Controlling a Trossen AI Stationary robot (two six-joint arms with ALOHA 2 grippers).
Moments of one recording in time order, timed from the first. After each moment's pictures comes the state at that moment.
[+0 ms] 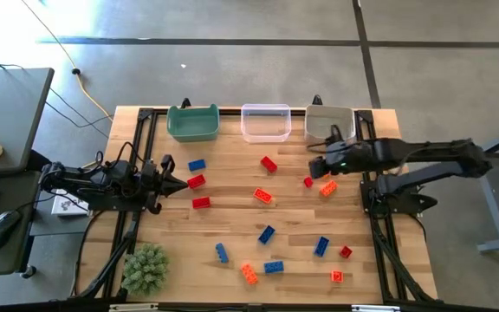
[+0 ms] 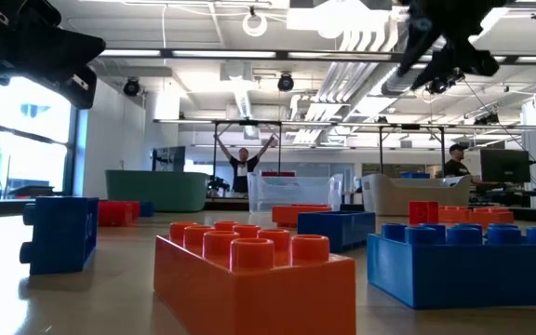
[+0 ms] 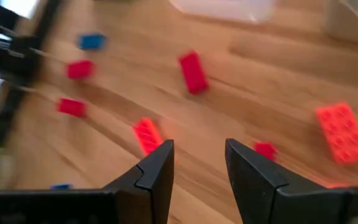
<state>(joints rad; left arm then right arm) 0.01 0.00 0.01 0.07 -0.02 -0.21 0.00 1.03 0.95 -0.85 0.28 1.13</state>
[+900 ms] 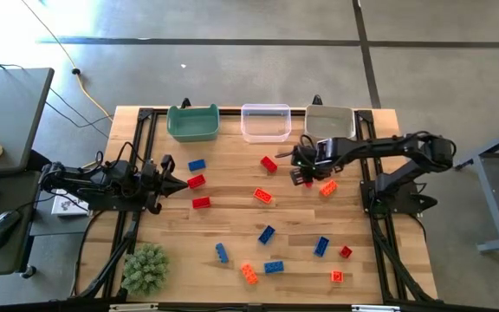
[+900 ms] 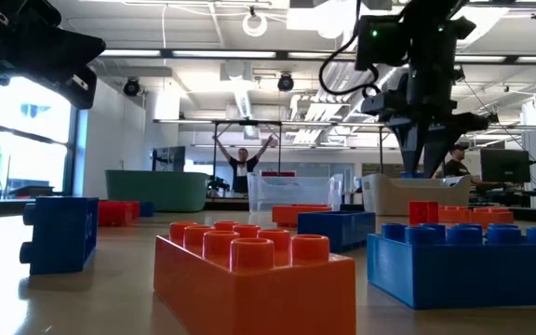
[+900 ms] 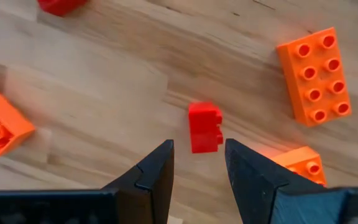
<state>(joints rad) 0.01 0.00 0.01 0.07 -0.02 -0.21 -0.18 1.47 0.95 -0.90 0.05 1.05</state>
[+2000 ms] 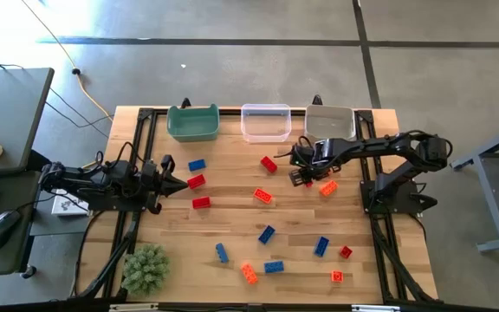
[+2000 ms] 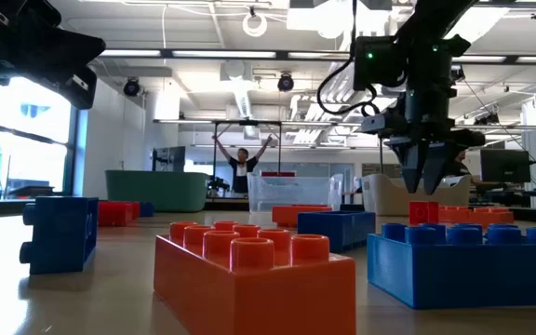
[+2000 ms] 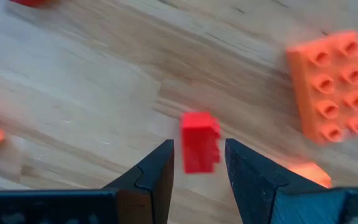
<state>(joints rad) 0.01 0.00 0.01 0.07 -0.02 -0.21 -0.21 1.51 0.90 -0.82 0.02 0.99</state>
